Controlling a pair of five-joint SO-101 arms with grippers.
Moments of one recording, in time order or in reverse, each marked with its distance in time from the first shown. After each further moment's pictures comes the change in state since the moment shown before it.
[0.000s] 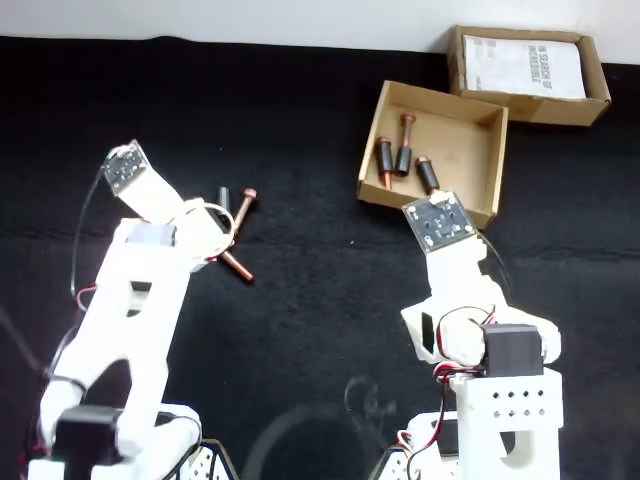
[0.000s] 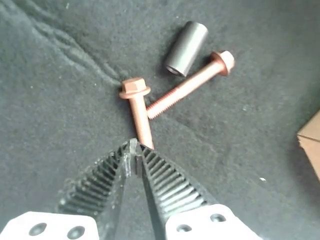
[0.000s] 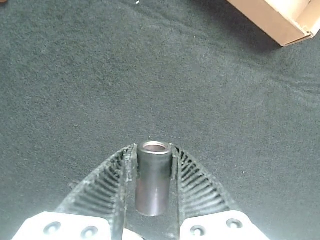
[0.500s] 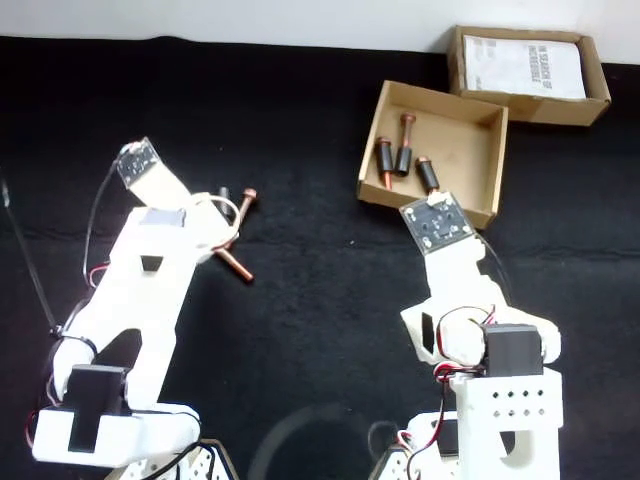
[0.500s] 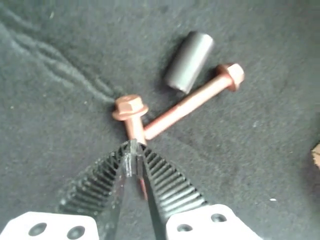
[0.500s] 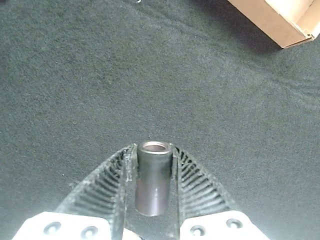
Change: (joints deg) left arm 0.1 9.9 -5.5 -3.3 0.0; right arm 0.0 0.0 0.0 0.0 1.2
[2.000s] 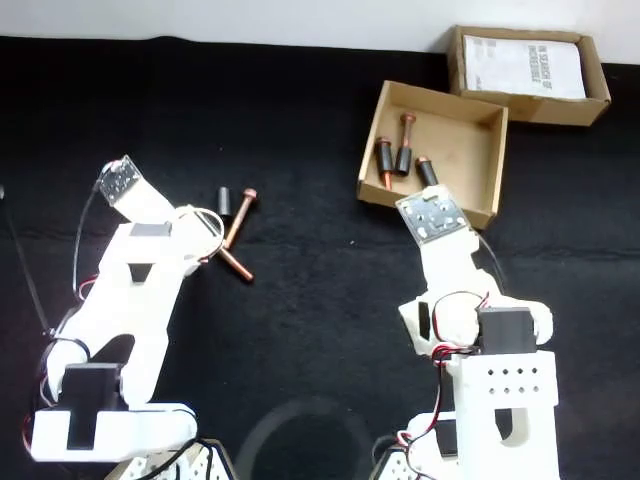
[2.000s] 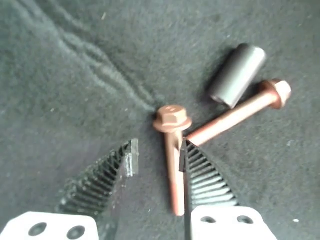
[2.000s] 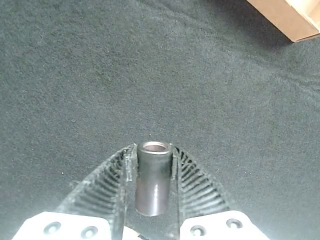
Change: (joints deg) left arm -4.5 0.7 6.4 -6.1 0.0; right arm 0.0 5.0 0.1 -1.8 0.0
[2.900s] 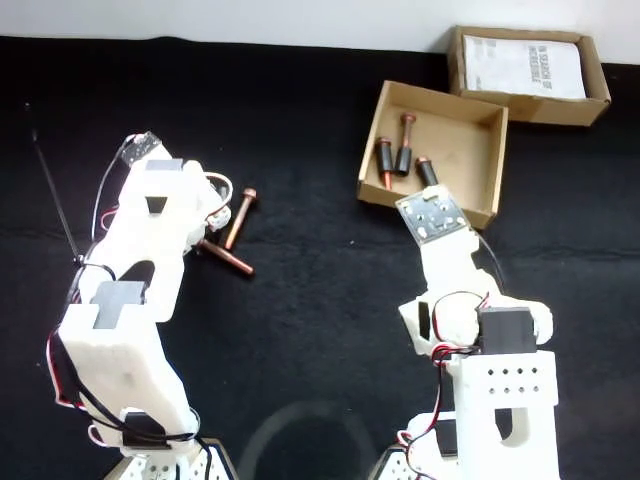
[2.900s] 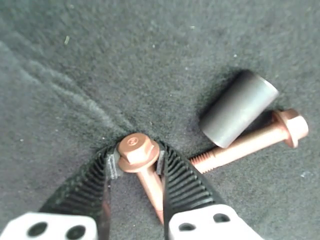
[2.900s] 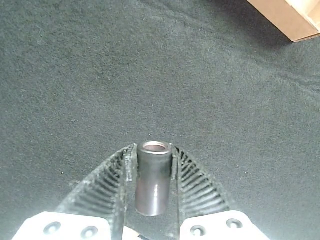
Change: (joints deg) left arm 0.1 31.2 -37.3 24.4 -1.3; right arm 0.0 0.0 0.0 0.0 0.0
